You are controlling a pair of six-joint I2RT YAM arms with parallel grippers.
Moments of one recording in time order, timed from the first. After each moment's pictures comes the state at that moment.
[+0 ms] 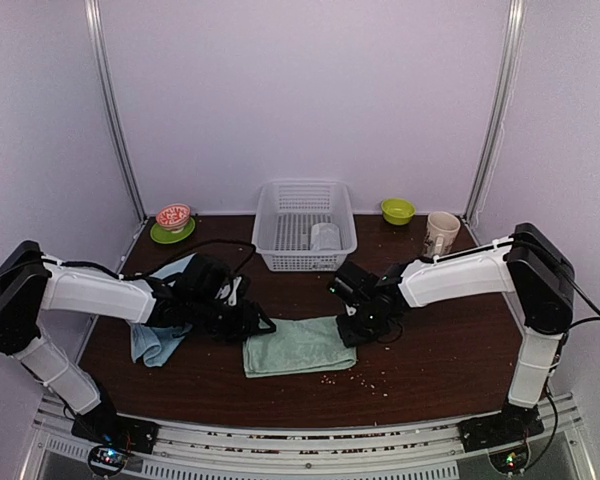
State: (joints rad) left arm -0.78 1.54 0.75 0.00 0.33 -0.86; right arm 0.91 1.87 1.17 -0.54 0.15 0.60
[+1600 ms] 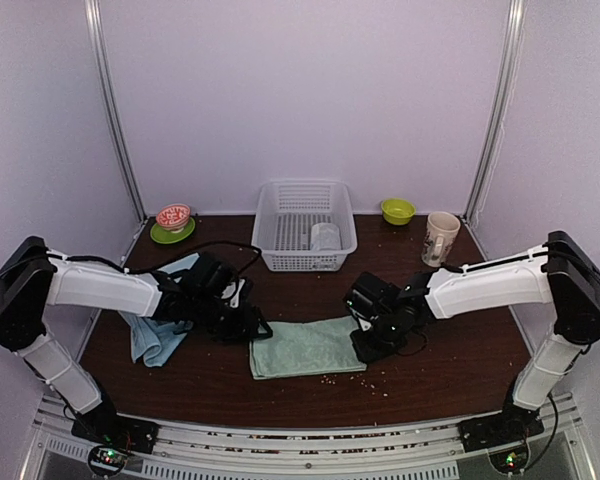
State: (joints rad) left arm -0.78 1.58 0.81 -0.13 0.30 -0.77; right arm 0.96 1.69 1.00 -0.58 0.06 0.57
